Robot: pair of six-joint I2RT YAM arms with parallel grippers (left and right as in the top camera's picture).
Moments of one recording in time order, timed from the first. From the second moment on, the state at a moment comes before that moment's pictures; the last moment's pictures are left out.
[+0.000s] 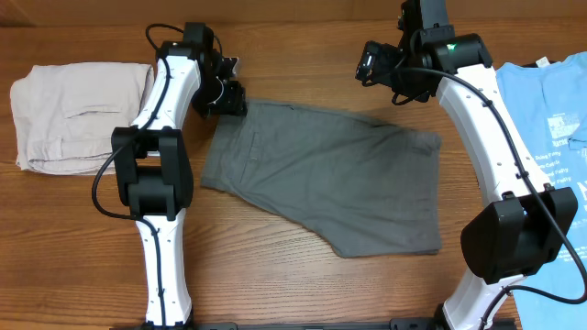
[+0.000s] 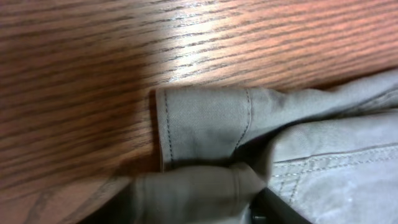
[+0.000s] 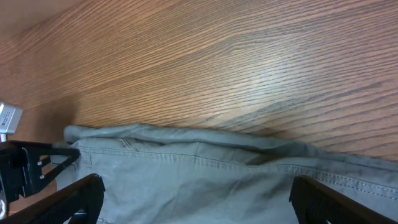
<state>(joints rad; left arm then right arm) -0.07 2.46 2.11 -1.08 0.30 0.08 0.20 1.93 1.86 -0.98 -0.12 0.49</state>
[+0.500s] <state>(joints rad) -0.07 2.46 2.21 -1.17 0.30 0.08 0.20 1.93 1.86 -0.98 -0.12 0.49</state>
